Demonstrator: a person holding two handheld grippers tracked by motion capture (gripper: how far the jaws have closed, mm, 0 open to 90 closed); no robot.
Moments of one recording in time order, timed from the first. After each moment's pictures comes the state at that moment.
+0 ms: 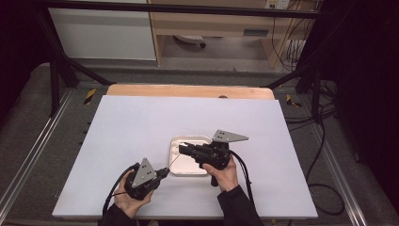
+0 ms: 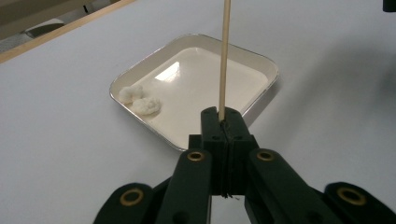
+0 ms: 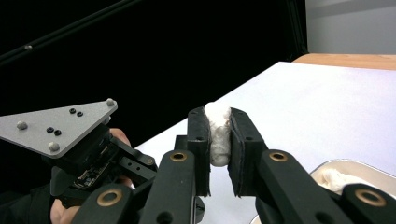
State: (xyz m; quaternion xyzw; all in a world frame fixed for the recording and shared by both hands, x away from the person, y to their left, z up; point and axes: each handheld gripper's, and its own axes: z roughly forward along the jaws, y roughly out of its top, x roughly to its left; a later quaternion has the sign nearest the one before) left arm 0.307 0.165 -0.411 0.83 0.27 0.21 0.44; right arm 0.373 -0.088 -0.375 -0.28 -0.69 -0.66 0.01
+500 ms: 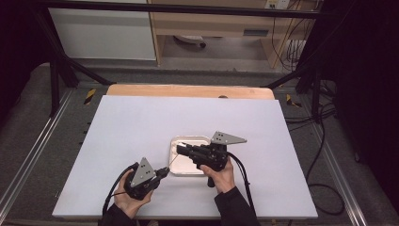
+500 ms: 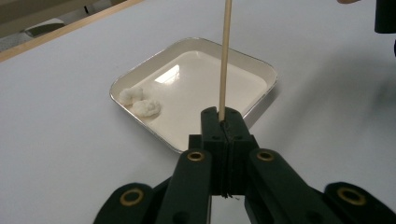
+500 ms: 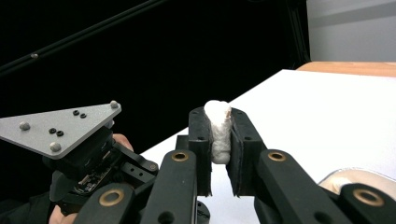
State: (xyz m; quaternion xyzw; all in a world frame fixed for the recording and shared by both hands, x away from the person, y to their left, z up) left arm 0.306 0.168 -0.409 0.82 0.28 0.21 0.46; right arm 0.370 -0.082 -0.379 -0.28 -0.68 -0.68 0.01
